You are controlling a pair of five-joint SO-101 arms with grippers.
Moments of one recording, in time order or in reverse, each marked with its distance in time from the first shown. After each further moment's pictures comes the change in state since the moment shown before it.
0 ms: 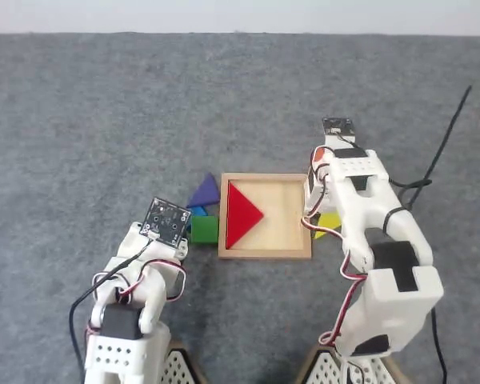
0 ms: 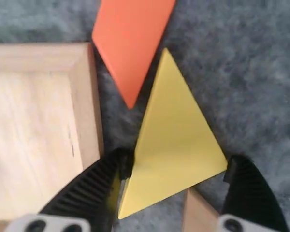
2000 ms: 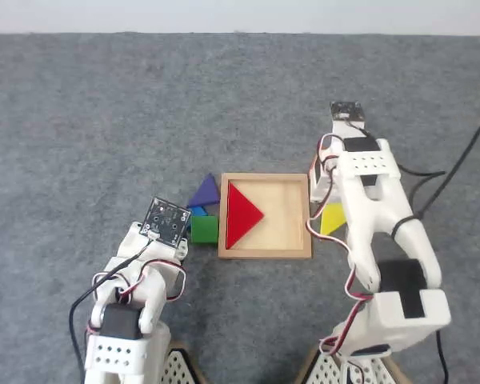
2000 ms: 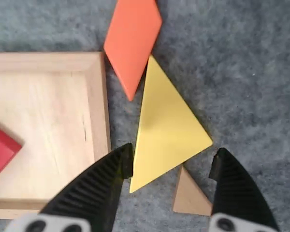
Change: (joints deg) left arm 0.0 0.0 0.0 0.0 0.0; right arm 0.4 -8.5 -2.8 6.8 0.9
